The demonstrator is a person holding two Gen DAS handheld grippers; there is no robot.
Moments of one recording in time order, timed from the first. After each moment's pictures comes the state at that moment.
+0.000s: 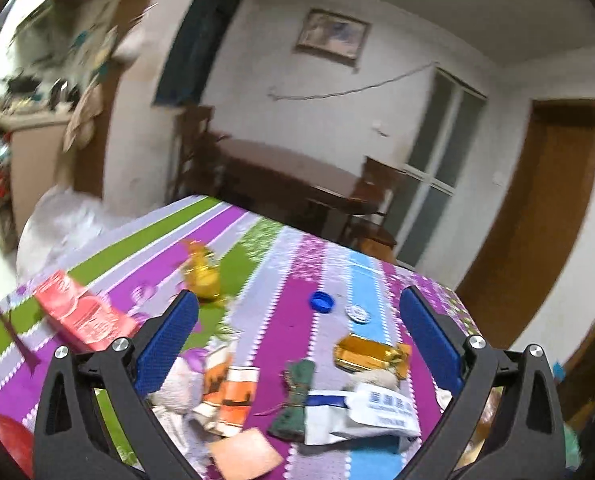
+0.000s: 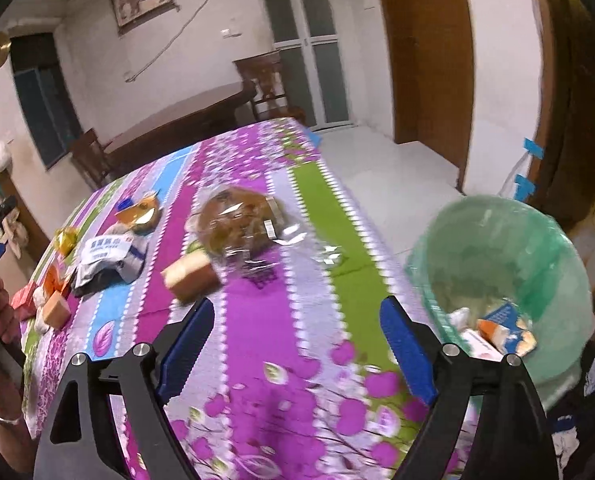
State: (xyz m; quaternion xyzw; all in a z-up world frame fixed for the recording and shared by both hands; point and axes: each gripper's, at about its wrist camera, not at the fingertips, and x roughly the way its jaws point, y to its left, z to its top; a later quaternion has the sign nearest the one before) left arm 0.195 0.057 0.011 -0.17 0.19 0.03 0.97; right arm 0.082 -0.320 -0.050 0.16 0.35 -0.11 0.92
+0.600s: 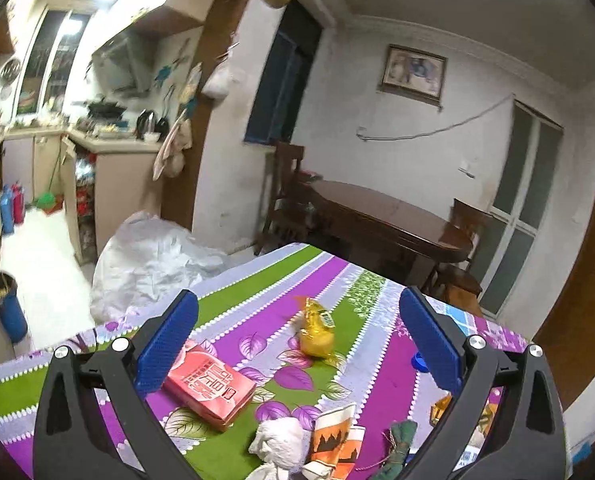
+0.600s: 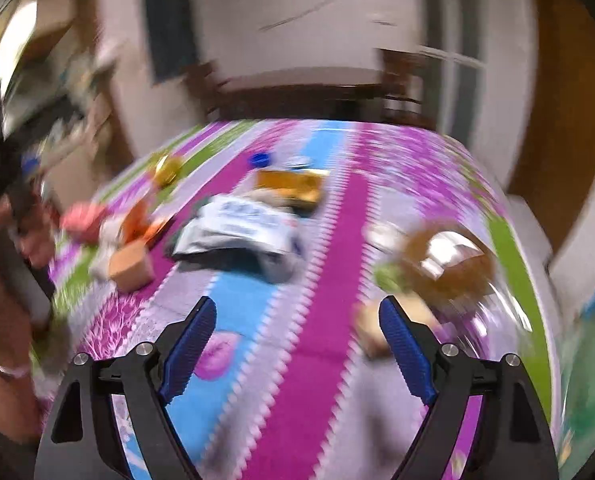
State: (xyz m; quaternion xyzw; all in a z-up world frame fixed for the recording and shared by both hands) left arm 0.190 0.117 0.033 -0.17 0.14 0.21 0.95; right arm 0.185 -0.173 -0.036 0.00 0.37 0.10 0.92
